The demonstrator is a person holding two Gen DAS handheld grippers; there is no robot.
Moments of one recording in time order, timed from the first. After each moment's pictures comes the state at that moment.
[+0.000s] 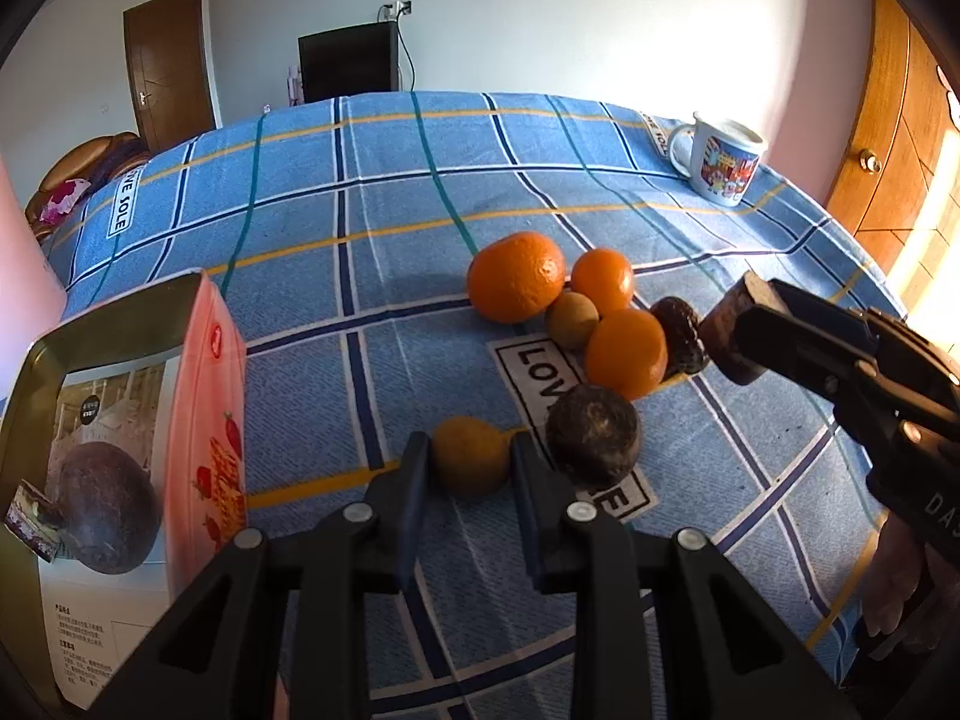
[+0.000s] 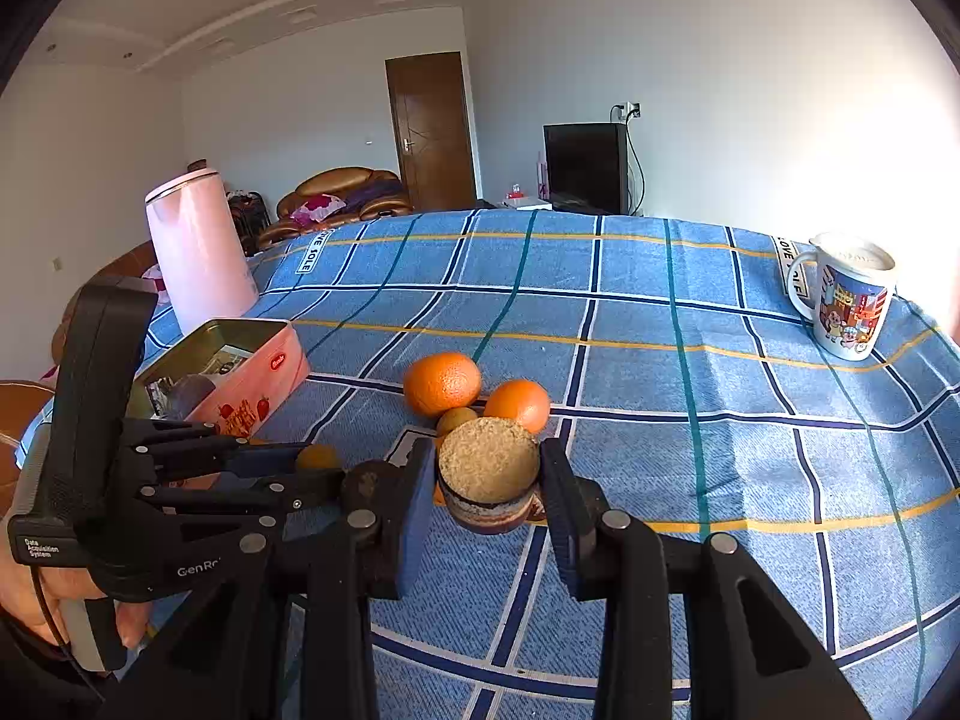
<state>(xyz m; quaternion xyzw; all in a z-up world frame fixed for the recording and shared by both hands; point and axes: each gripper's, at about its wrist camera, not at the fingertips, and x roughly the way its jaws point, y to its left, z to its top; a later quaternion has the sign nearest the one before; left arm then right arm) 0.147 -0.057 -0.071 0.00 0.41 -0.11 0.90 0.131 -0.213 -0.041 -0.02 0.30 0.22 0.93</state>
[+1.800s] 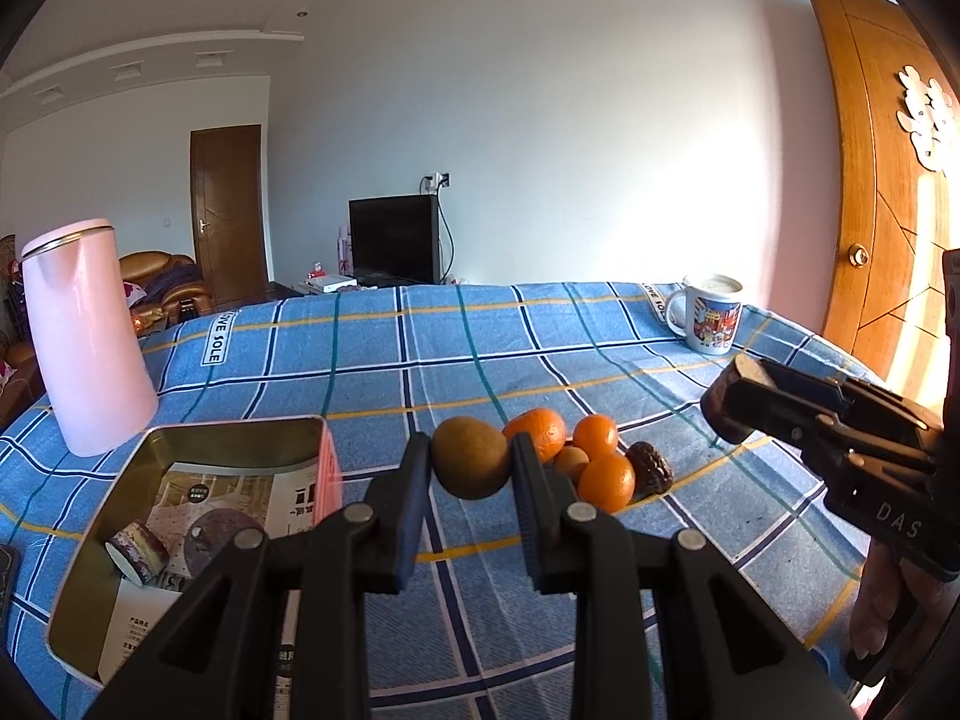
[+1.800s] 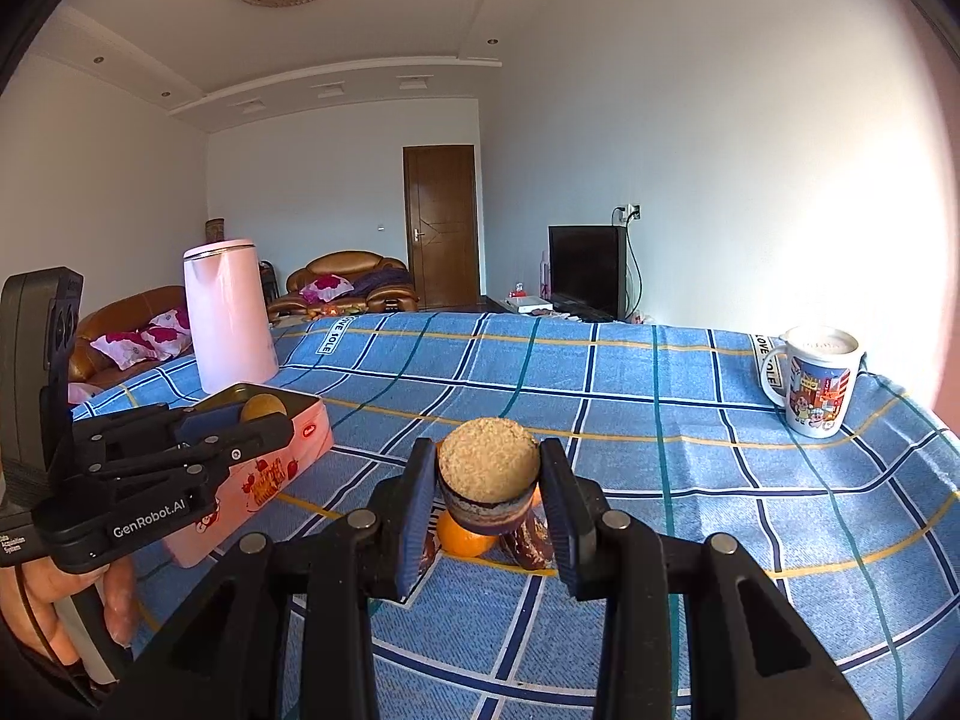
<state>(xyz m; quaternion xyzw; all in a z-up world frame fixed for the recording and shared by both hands) 0.082 -0.040 -0.026 0.00 0.20 -0.06 0.98 0.086 -0.223 -0.020 -0.03 0.17 0.22 0.96</state>
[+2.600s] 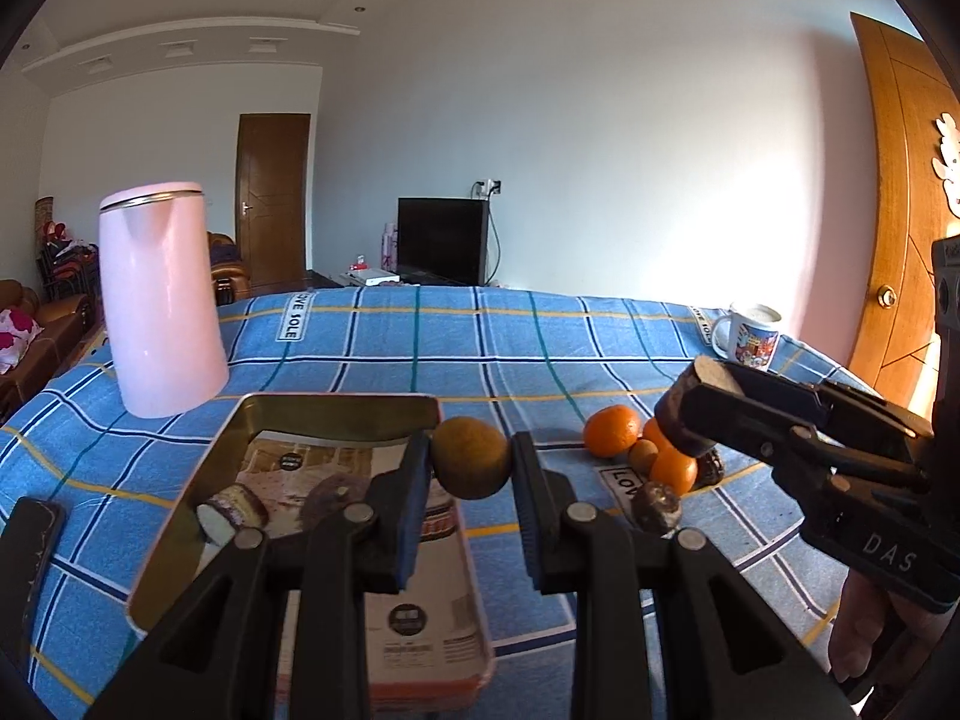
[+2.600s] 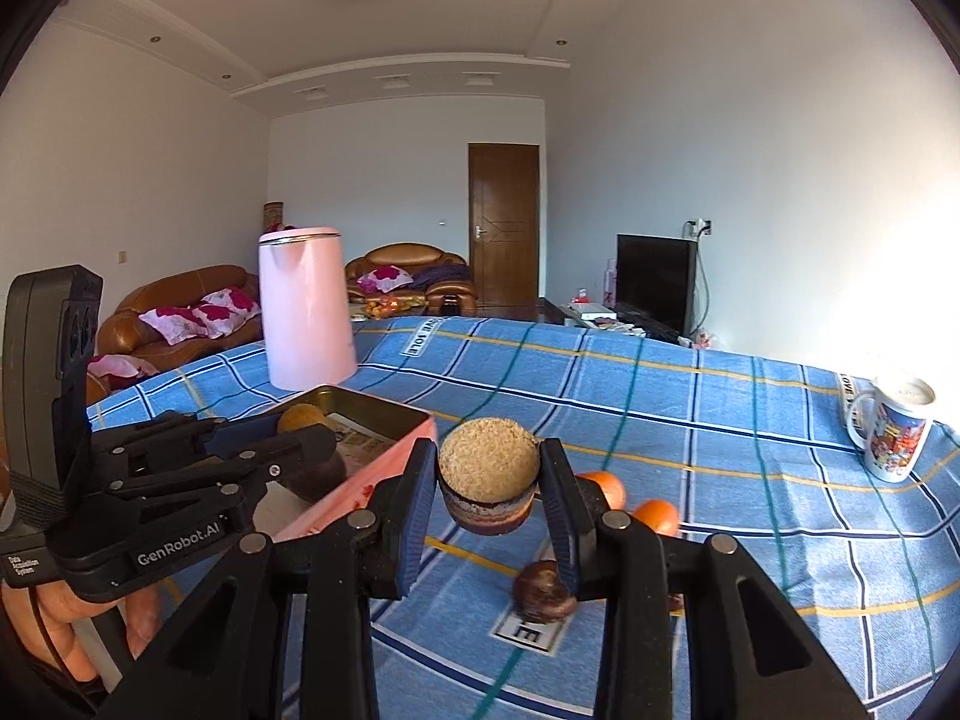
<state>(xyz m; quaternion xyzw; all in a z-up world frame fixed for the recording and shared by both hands) 0.052 0.025 -0.025 -0.04 0.20 -0.01 0.98 0.078 -0.144 -0.009 -0.06 0.17 0.30 0.94</state>
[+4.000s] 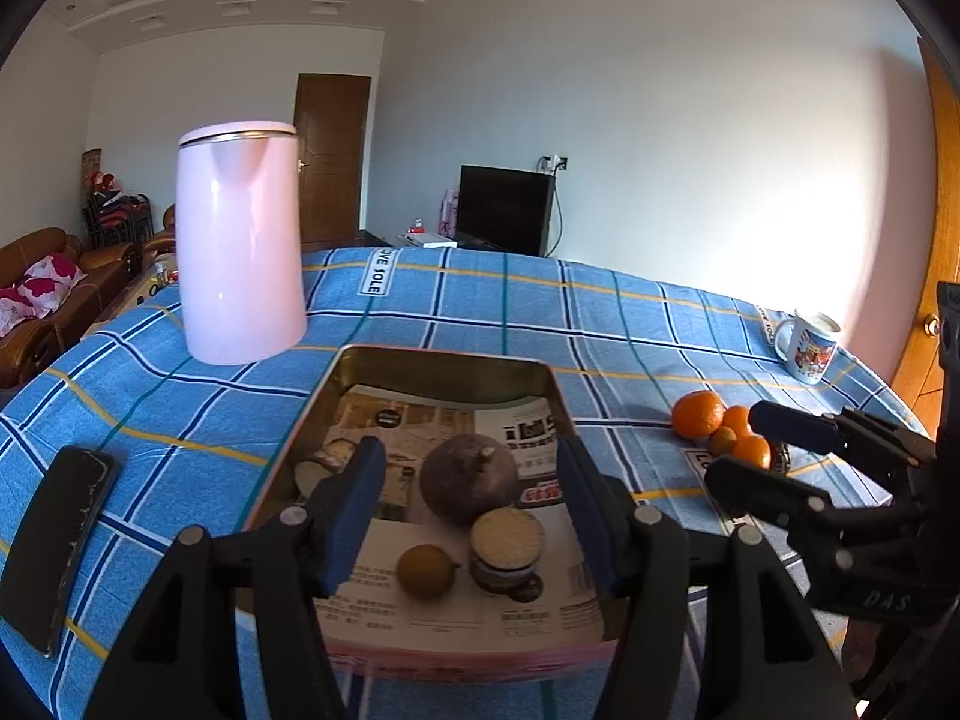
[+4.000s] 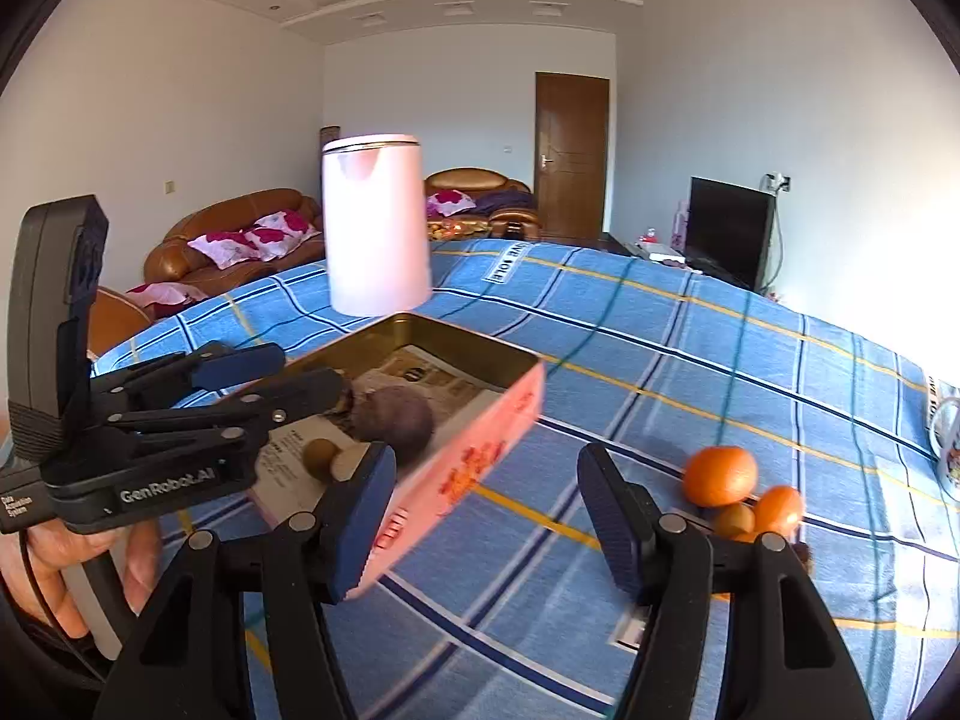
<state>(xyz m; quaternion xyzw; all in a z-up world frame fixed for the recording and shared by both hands) 0.053 0.061 -0.036 -0.07 0.24 0.04 0.97 0.097 -0.094 -0.030 -0.10 0.25 0.34 0.90</state>
